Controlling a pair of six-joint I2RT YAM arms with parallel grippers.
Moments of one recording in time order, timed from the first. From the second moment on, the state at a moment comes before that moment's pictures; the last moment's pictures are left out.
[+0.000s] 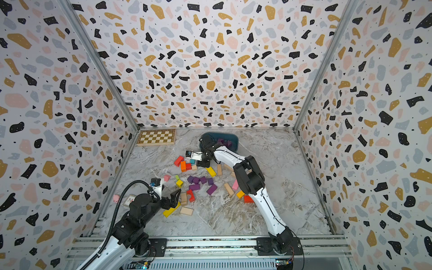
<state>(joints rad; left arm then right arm) -0.49 0.37 0.15 -0.17 -0.06 -0.24 0.69 2.47 2.06 -0.58 -0.35 -0.85</state>
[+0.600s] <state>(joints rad) -0.49 0.37 0.15 -0.16 -0.06 -0.24 0.68 2.48 2.07 -0.60 -0.34 -0.84</state>
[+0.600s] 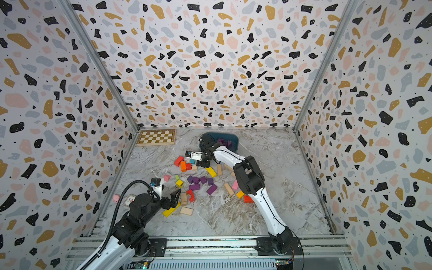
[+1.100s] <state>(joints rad) -0.49 0.37 0.15 -0.16 -0.06 -0.24 0.68 2.42 2.08 -0.63 -0.35 -0.83</state>
